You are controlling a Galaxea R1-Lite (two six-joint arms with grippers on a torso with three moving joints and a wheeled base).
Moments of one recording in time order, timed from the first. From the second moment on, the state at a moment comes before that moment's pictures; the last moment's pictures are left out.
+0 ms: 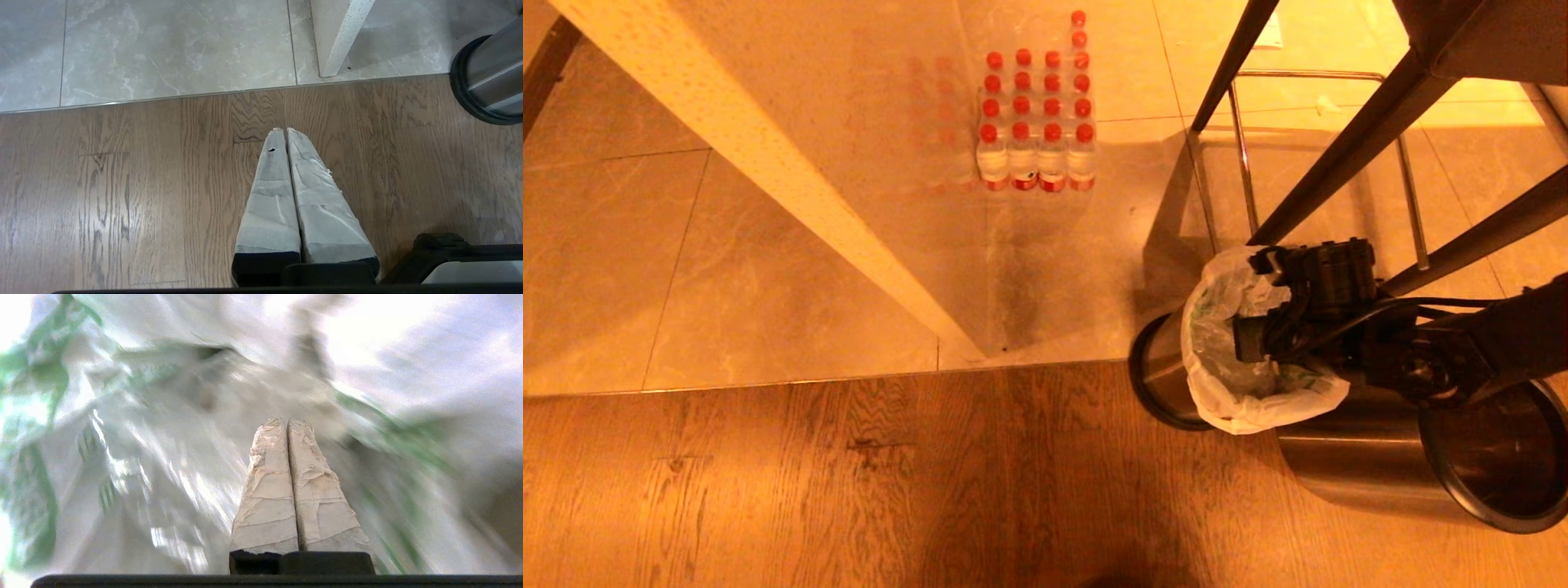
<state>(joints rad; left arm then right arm) 0.00 0.00 0.00 0.01 0.00 0.01 0.30 1.91 -0.97 -0.43 -0.27 0.03</state>
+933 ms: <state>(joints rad) 0.00 0.00 0.00 0.01 0.00 0.01 0.13 1.66 -0.89 -0.30 -0.35 0.17</state>
